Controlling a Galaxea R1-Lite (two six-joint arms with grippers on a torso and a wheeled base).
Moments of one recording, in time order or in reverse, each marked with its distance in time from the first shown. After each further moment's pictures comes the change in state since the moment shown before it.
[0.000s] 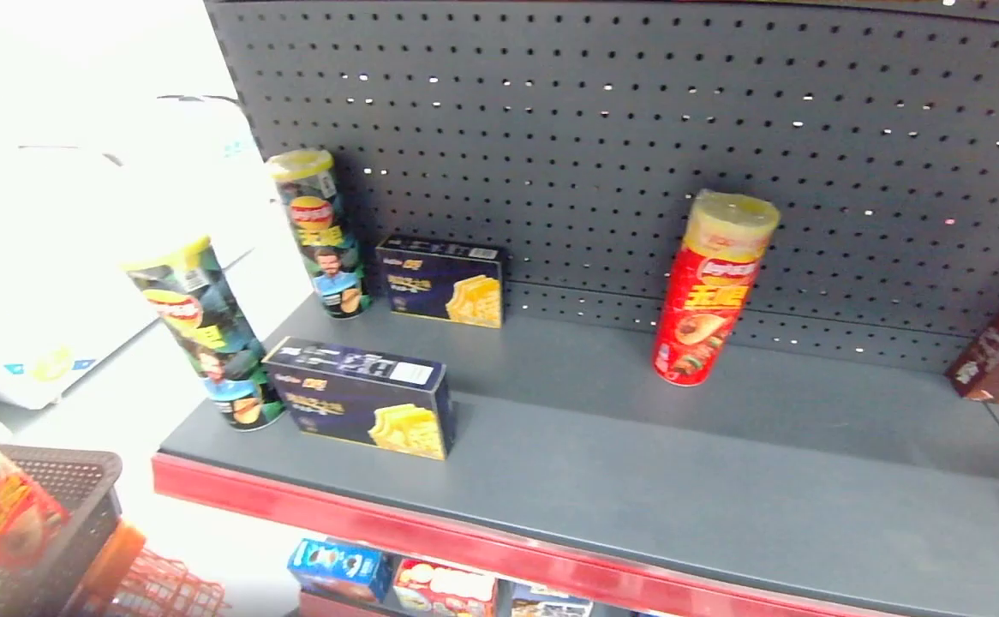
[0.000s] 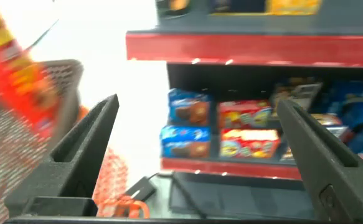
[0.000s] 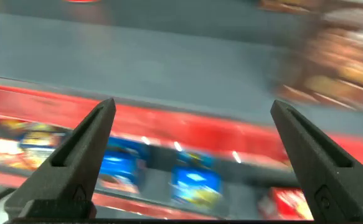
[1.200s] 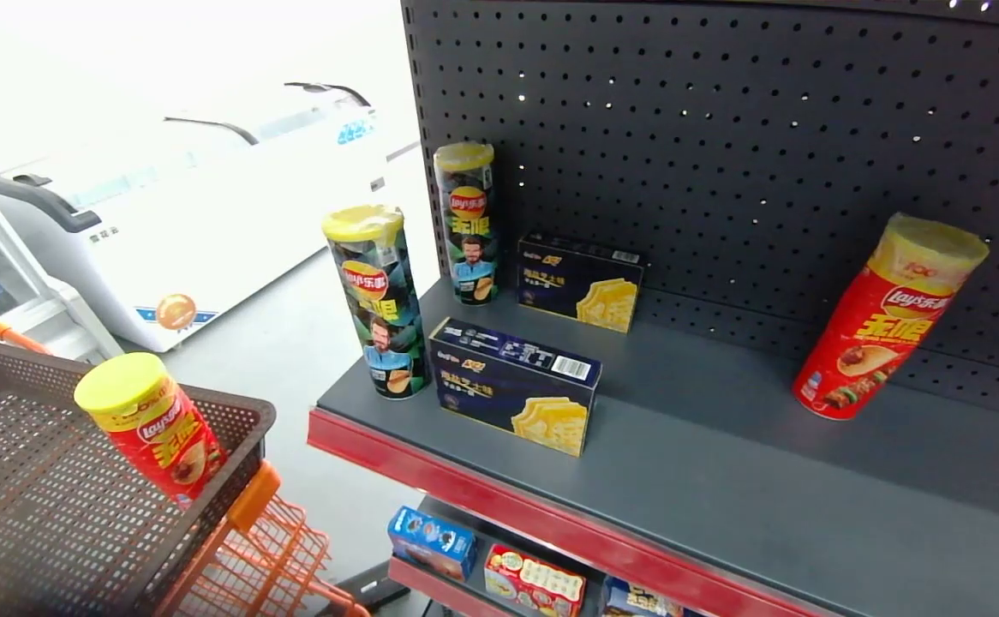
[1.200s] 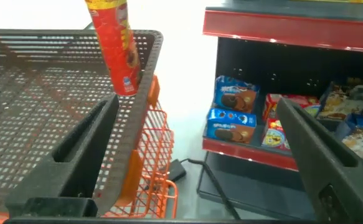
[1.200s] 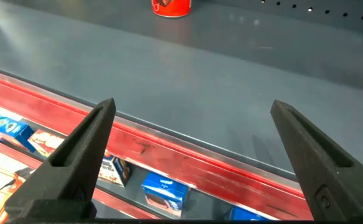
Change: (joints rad) left arm 0.000 0.000 -0.004 0.005 0.021 0.006; right arm -0.001 0.000 0.000 0.000 -0.001 0.004
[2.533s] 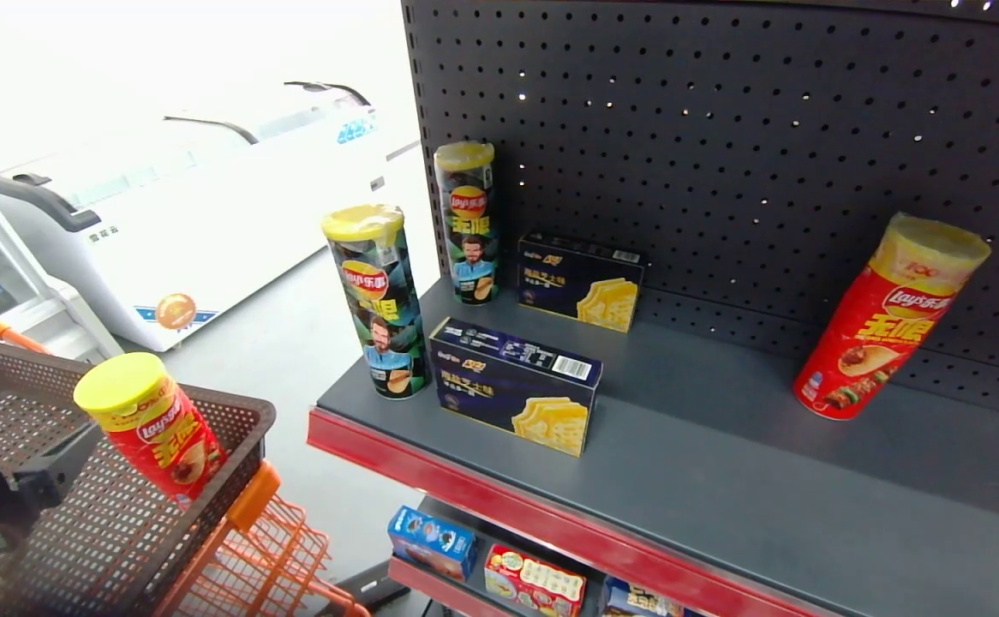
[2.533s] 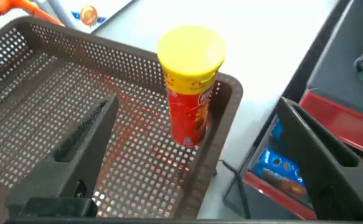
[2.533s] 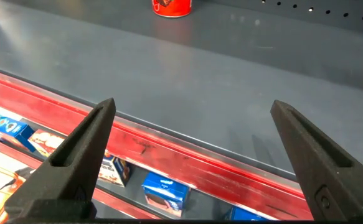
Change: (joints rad) left arm 0.143 1.005 -0.283 -0.566 0.195 -0.059; right arm 0.000 0.000 0.000 0.000 0.000 0.000
